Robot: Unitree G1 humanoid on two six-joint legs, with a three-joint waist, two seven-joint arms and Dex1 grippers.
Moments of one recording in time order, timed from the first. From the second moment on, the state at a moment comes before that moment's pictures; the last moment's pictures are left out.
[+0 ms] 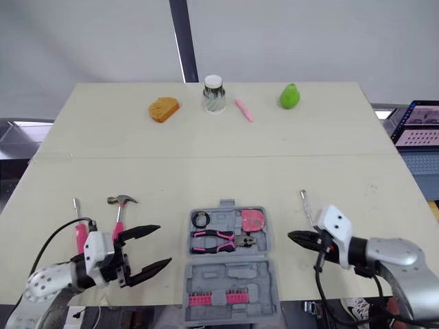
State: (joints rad) left arm 0.38 0.59 0.15 -0.30 -0.43 -0.05 -0.94; right arm 0.27 -0.81 -0.25 -0.39 0.39 0.43 1.04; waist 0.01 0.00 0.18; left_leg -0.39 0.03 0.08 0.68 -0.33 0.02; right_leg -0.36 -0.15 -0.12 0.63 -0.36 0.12
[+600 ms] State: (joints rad) left arm 0.63 0.55 0.26 -0.33 -0.38 -0.21 -0.94; right arm 0.48 -0.82 -0.40 -0.40 0.46 0.42 1.08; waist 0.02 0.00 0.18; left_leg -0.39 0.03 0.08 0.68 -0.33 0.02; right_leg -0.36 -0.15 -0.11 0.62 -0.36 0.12
